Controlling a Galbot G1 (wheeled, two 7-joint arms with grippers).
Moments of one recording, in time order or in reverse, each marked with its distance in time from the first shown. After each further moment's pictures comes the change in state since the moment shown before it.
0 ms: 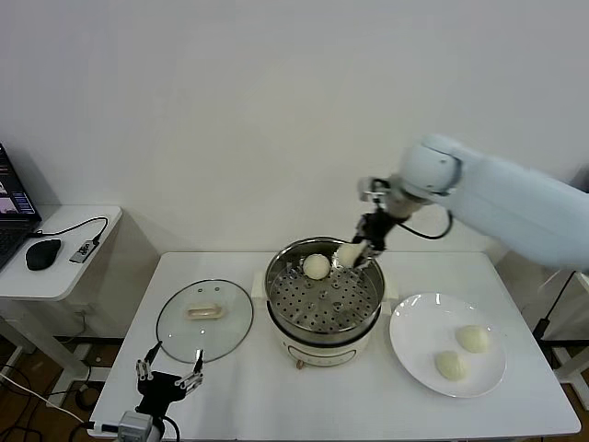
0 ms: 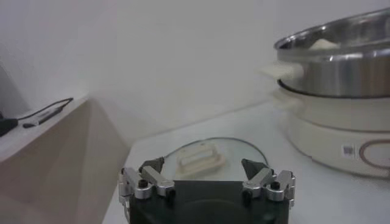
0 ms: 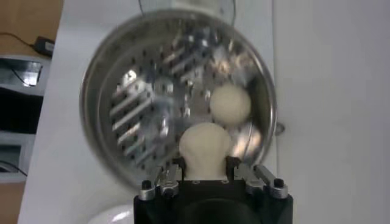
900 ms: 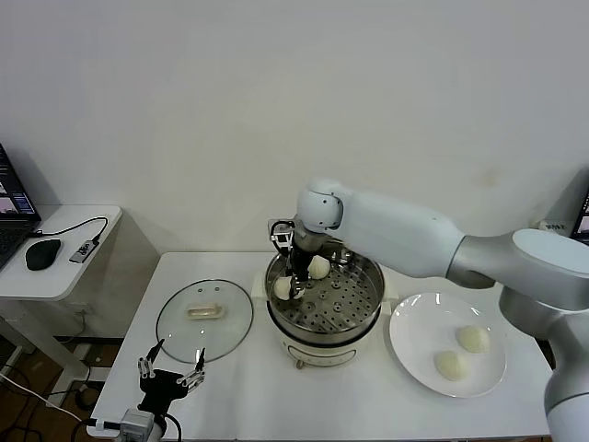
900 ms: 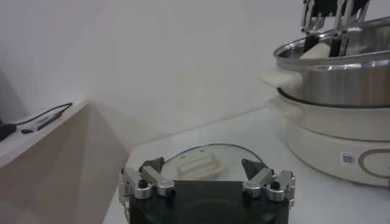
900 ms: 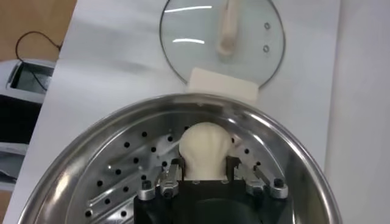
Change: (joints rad) left arm -0.015 0.003 0.012 0.015 -0.005 0.000 0.000; right arm -0.158 0.285 -0.004 -0.195 -0.091 -0.014 0.019
